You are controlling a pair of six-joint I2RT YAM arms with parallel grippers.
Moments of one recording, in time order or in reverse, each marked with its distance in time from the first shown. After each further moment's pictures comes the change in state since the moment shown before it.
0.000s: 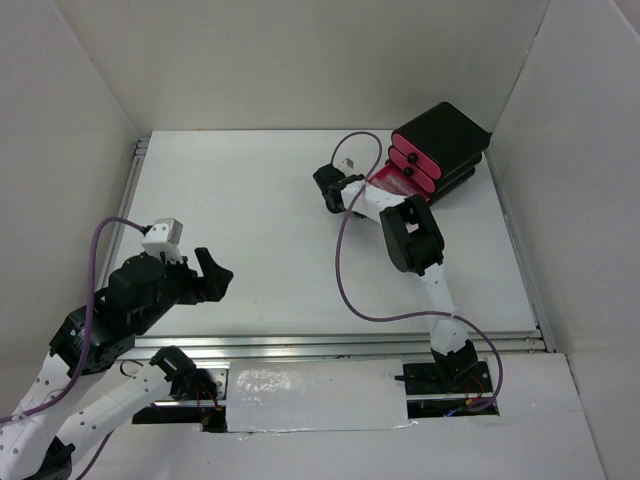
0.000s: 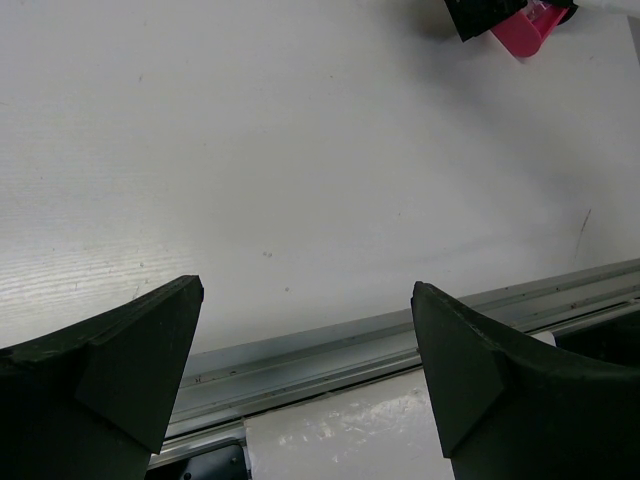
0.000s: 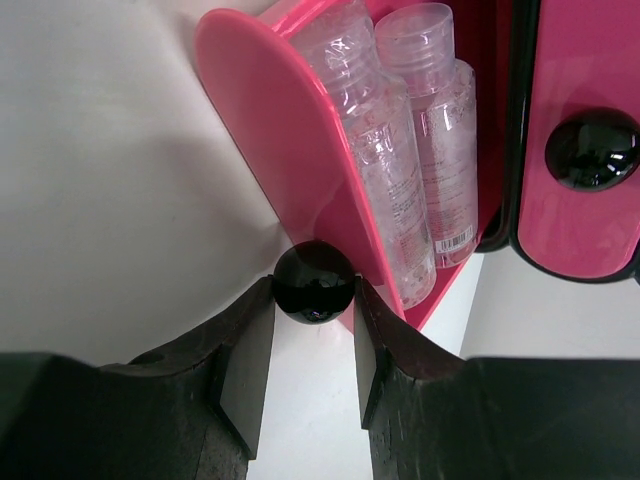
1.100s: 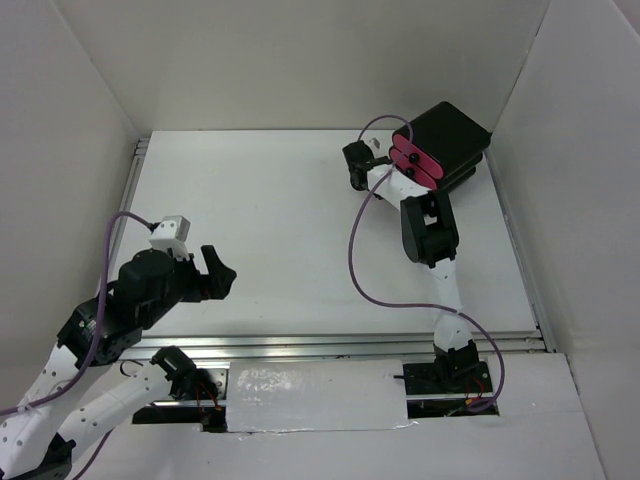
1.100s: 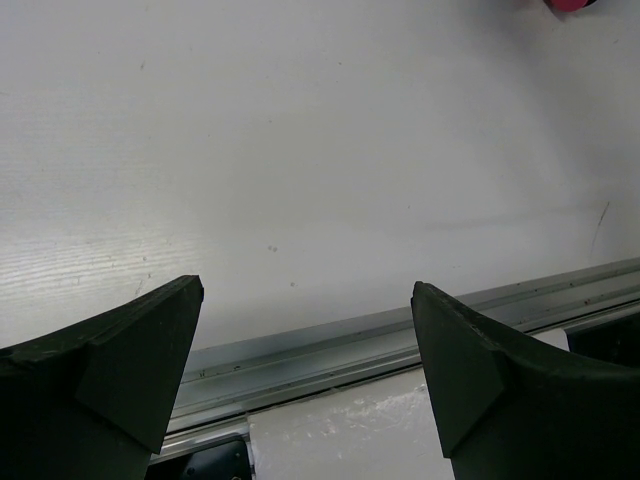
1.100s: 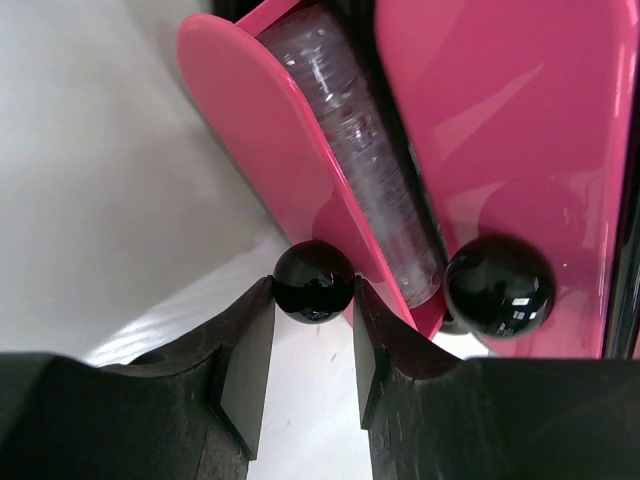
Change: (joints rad) left arm 0.000 0.042 0.000 0.000 0.000 0.000; right arm -0.160 0.008 0.106 0.057 -0.119 -0.064
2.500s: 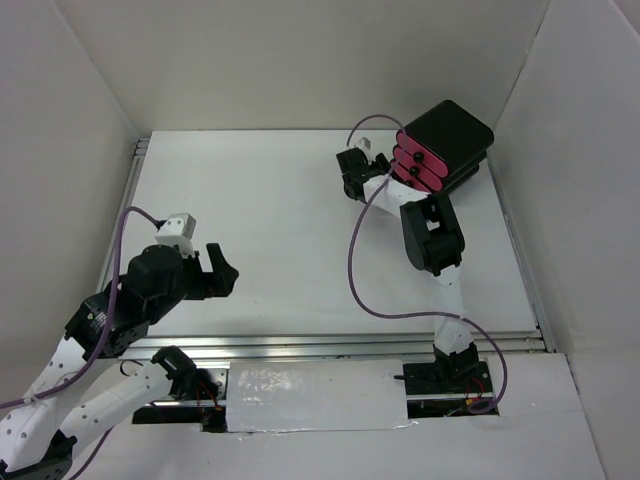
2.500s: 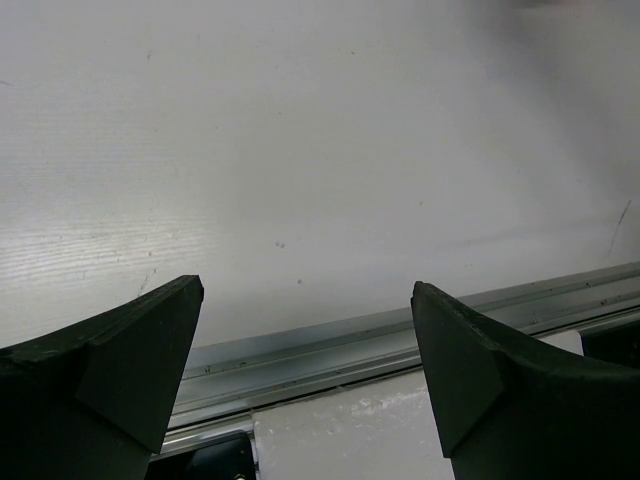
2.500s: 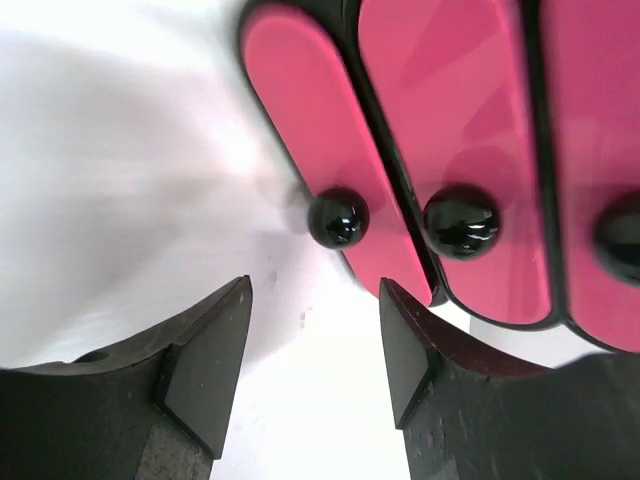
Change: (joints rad) left arm 0.000 0.049 0.000 -0.001 -0.009 -0.002; right arm 0.040 -0.123 -0.253 0.319 0.063 -0.142
